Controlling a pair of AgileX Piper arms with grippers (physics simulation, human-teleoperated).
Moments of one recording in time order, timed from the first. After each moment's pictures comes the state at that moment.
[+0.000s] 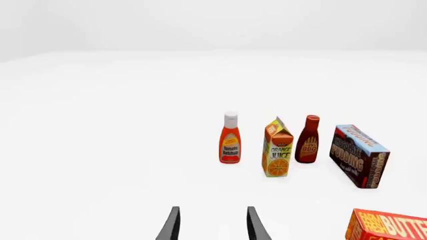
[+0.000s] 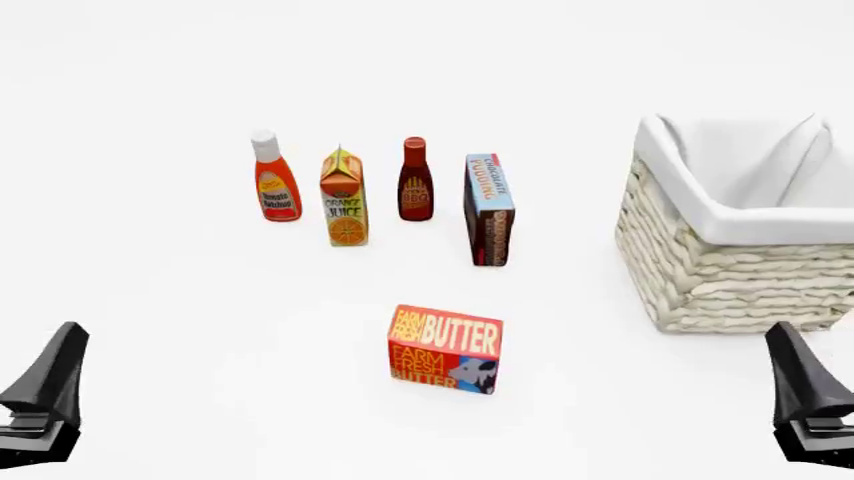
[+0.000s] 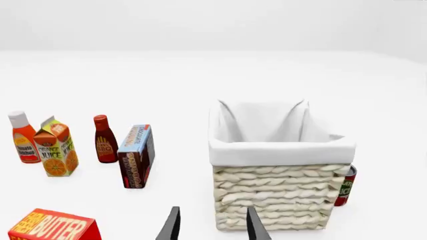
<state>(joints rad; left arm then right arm) 0.00 0.00 0.00 0.00 0.00 0.00 0.00 0.00 0.00 0.00</state>
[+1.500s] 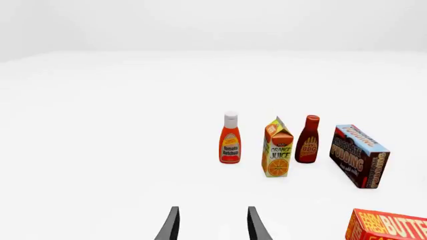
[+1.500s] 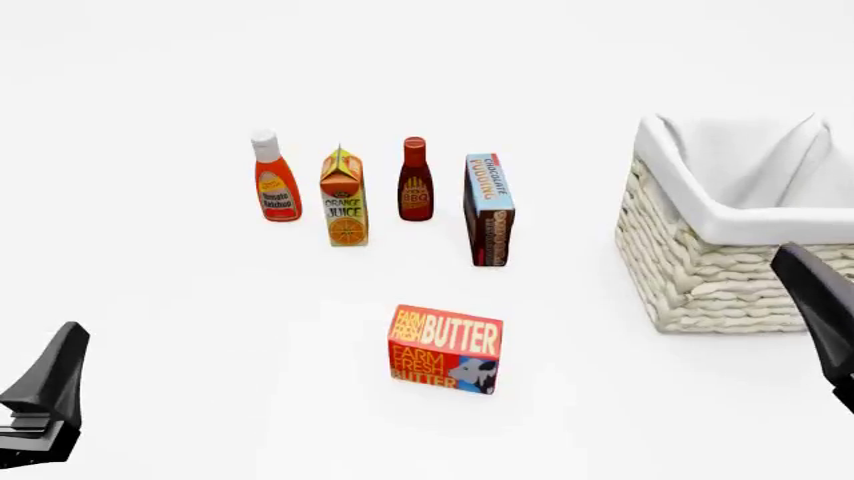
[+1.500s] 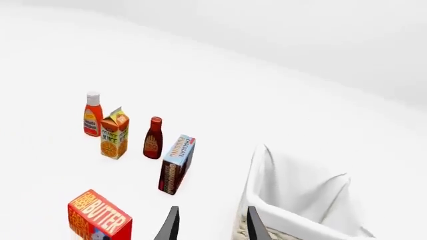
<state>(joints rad) 0.00 0.00 0.00 0.00 0.00 0.28 0.23 -0.44 0.26 -0.23</state>
